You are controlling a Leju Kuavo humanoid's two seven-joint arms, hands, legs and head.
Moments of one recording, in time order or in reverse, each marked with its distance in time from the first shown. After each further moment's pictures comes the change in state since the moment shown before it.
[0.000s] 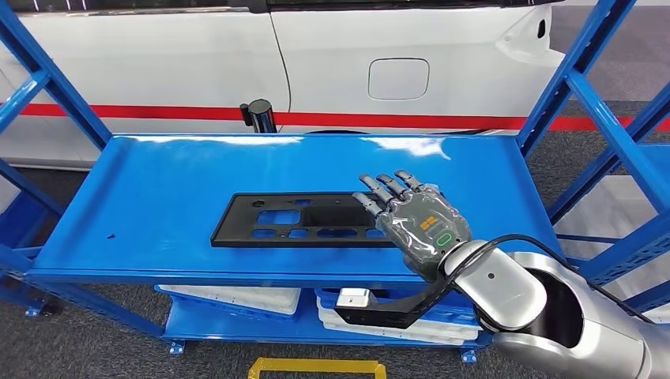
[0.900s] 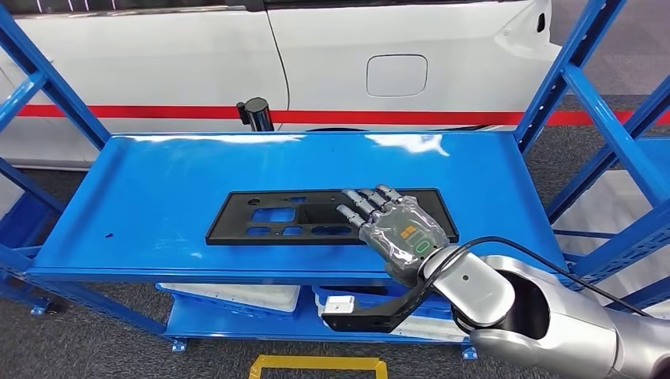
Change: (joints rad) left arm 0.002 -0.001 -0.042 0.000 -0.015 -0.003 0.017; right arm -0.048 -0.005 0.157 0.113 -0.027 -0.176 0.000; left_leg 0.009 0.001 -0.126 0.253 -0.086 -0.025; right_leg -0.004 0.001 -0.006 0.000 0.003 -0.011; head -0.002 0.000
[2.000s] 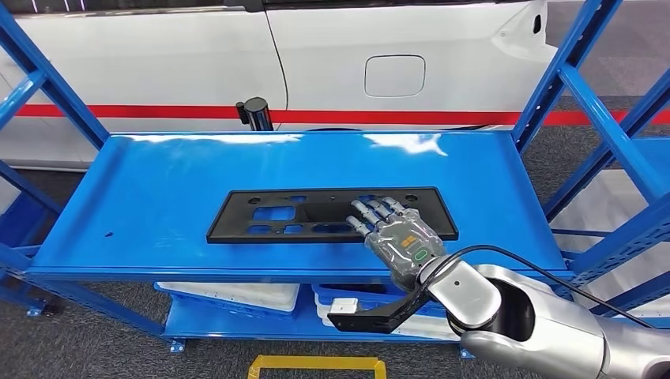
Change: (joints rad) left arm -0.002 -0.002 -0.007 0.000 -0.002 -0.001 0.012; right arm 0.051 -0.014 0.041 0.089 0.062 -0.089 0.000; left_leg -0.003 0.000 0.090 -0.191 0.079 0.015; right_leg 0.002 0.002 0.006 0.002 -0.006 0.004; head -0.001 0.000
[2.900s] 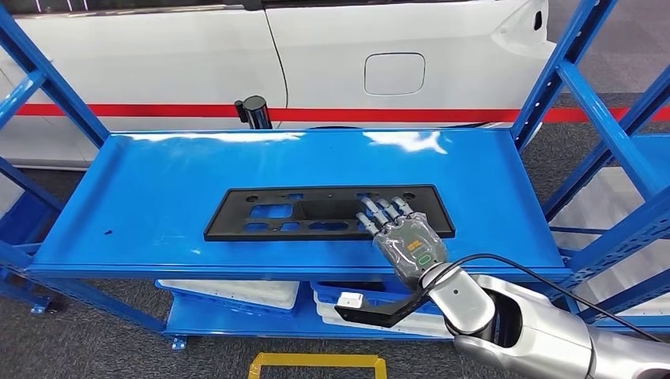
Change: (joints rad) left arm 0.001 -0.006 -0.046 0.000 -0.018 0.007 0.021; right arm 0.066 -0.015 0.029 0.128 0.158 -0.175 -0.028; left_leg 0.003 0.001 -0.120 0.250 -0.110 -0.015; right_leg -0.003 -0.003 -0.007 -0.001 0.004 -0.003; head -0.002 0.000
